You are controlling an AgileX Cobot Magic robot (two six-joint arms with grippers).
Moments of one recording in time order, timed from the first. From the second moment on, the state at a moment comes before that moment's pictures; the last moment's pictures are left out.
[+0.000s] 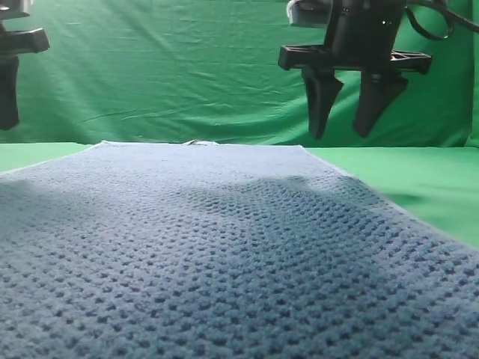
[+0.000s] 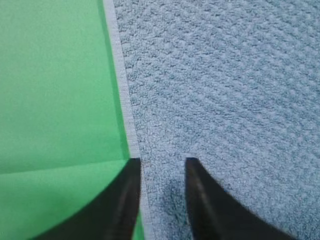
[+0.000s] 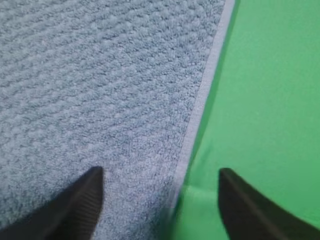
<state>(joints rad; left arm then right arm) -0.07 1.76 -1.20 -0.17 0.66 0.15 0.44 1.95 -1.42 -0.05 0.75 0.08</state>
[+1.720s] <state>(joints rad) -0.07 1.99 -1.37 -0.18 0.79 0.16 0.44 2.06 -1.47 0.01 0.72 0.08</state>
